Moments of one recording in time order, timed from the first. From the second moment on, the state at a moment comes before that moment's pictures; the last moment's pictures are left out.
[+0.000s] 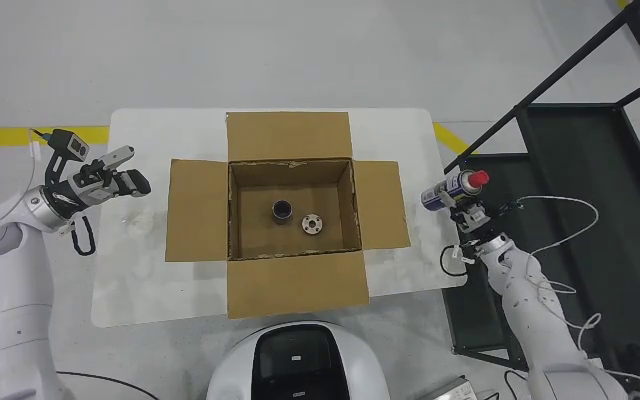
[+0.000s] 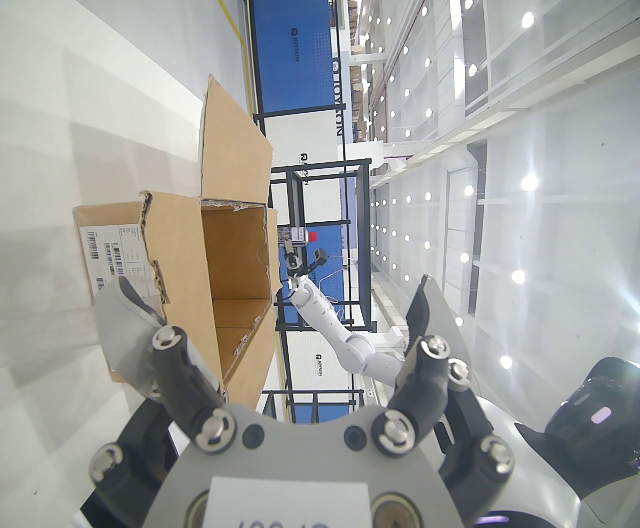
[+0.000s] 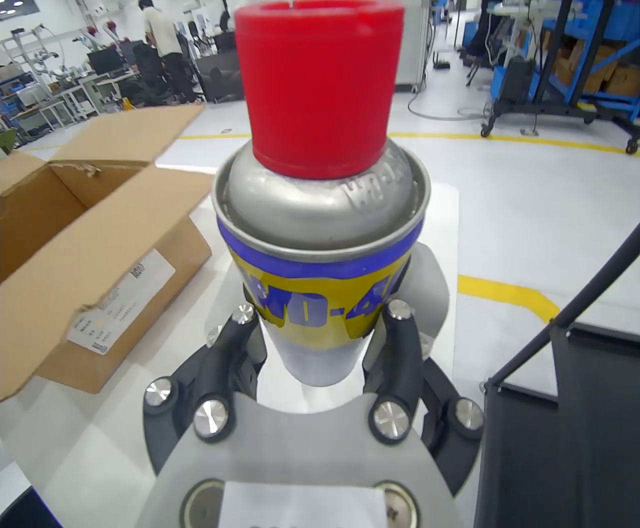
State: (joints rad) left arm 0.98 -1.10 -1.76 -1.17 -0.25 -0.13 -1.40; right arm -1.26 -1.06 1.59 -0.83 -1.37 -0.82 -0.77
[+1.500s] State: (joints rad) left arm 0.98 -1.10 -1.76 -1.17 -0.25 -0.13 -1.40; right arm -1.38 -1.02 1.45 -1.90 -1.50 -1.01 -0.07
